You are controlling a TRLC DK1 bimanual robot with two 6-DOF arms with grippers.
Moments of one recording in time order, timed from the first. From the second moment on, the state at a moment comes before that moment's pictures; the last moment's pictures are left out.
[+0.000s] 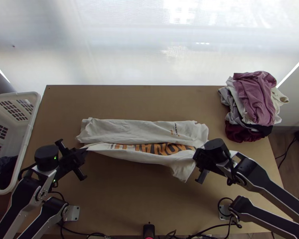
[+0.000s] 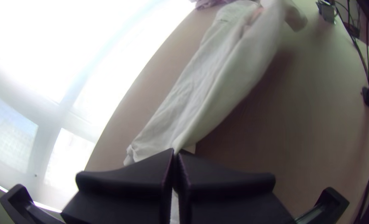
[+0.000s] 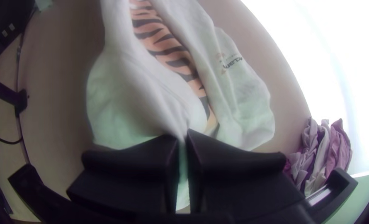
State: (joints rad) left arm -0.29 0.61 0.59 -0.55 0.08 0.81; right arm 0.74 0.96 0.79 -0.77 0.08 -0.41
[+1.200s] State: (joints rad) left arm -0.07 1.52 0.85 -0.13 0.21 0.91; right arm 0.26 1.76 1.22 -0.75 -0.17 -0.66
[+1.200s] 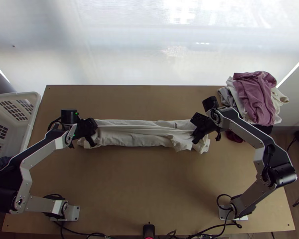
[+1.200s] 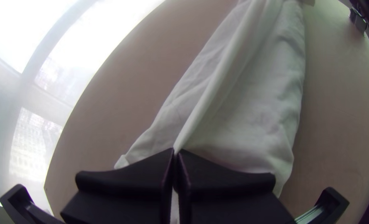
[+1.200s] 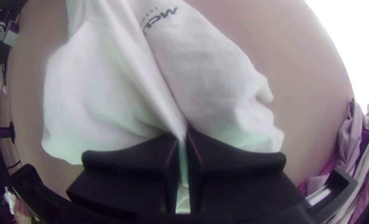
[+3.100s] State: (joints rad) left arm 0.35 1.44 1.10 -0.22 0.30 0.90; right arm 0.13 1.56 1.27 -0.77 -0.11 -0.49
